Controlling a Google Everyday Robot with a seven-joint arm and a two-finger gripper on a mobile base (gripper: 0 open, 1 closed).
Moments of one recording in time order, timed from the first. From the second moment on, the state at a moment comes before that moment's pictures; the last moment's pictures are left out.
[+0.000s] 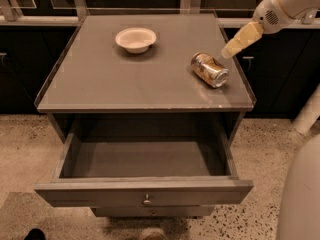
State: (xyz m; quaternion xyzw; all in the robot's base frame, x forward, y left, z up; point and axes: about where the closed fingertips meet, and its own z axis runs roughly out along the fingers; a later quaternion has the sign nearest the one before) arm 0.695 -0.249 0.940 -0.41 0.85 0.10 0.32
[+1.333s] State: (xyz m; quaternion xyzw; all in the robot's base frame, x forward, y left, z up) arm 0.704 -0.160 0.849 -0.41 0.89 0.13 0.17
